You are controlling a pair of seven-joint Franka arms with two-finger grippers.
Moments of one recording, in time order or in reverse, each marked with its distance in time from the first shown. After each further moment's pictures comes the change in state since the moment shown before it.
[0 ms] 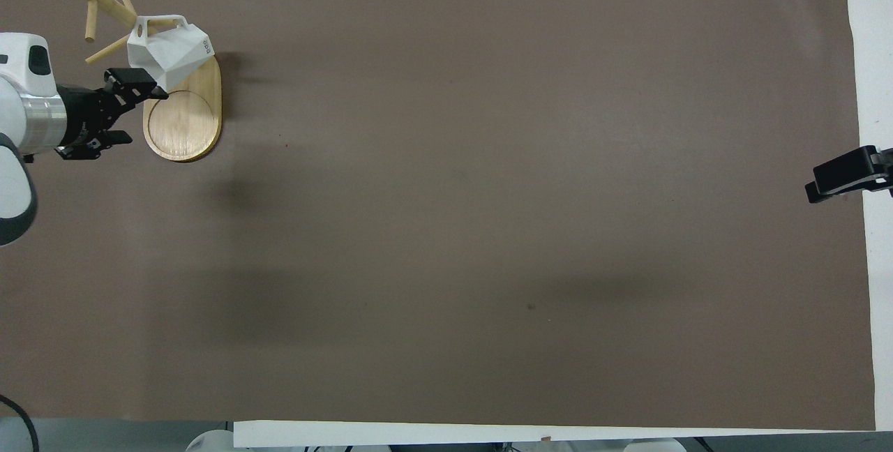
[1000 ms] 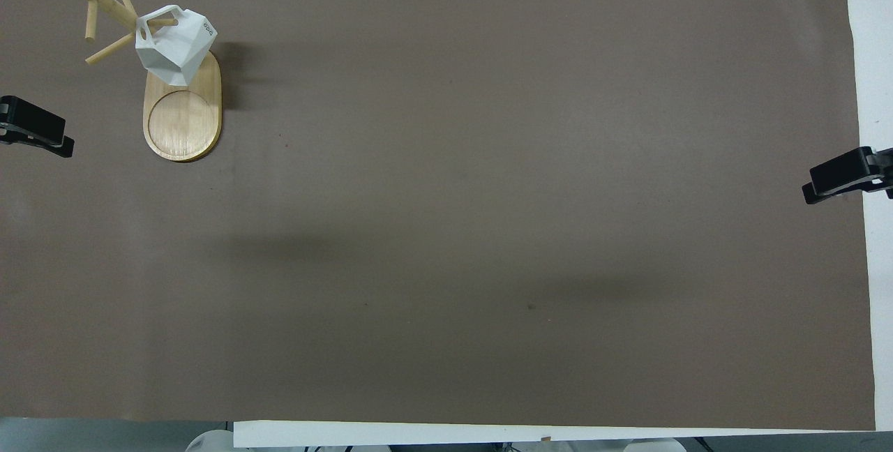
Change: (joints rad) left arm -0.338 0.053 0.300 0.534 0.171 -0.808 0.575; right arm 0.002 0.000 0.000 -0.003 0.000 0.000 0.000
